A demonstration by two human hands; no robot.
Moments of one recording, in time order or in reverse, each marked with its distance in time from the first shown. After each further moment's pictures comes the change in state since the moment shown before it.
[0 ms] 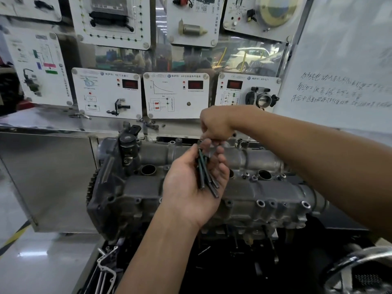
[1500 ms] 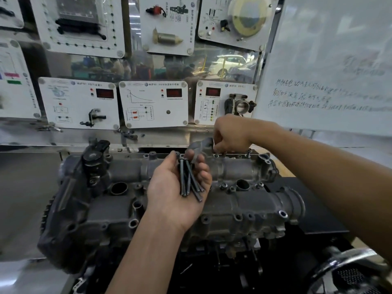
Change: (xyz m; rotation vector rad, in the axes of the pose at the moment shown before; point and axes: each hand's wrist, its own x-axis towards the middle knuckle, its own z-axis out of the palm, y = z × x) left_hand 0.034 -0.006 0.005 0.011 0.052 0.013; right_hand -0.057 0.058 0.013 -0.035 0.147 0.055
